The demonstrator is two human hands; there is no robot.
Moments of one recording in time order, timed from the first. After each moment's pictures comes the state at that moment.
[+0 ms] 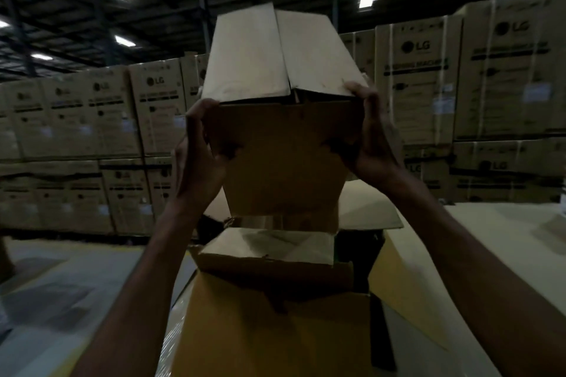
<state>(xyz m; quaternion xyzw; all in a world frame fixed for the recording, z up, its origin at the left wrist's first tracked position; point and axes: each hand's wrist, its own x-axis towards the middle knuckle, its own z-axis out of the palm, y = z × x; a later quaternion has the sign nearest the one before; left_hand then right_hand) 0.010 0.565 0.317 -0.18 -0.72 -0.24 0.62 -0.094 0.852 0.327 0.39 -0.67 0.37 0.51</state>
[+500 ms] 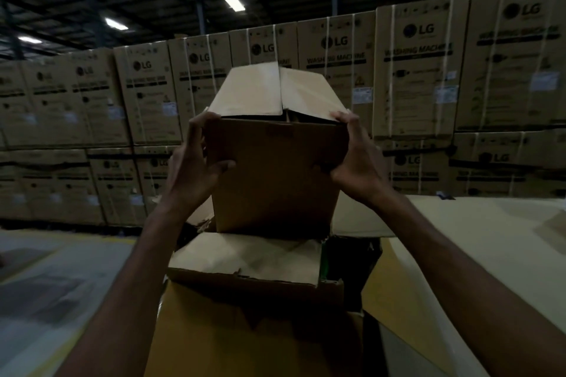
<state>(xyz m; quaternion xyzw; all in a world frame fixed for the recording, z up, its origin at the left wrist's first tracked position) -0.081 0.551 0.288 -0.13 -0.82 -0.26 0.50 -0.174 0.846 0.279 0.31 -0.78 0.35 0.40</state>
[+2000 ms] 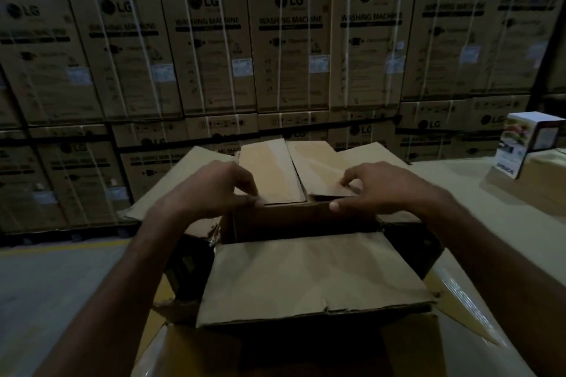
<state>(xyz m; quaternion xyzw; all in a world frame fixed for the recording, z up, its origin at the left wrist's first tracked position) -0.188 0.462 0.250 -0.22 -0.96 -0.13 0.11 -0.188 0.761 0.247 0.07 -0.99 0.07 0.04</state>
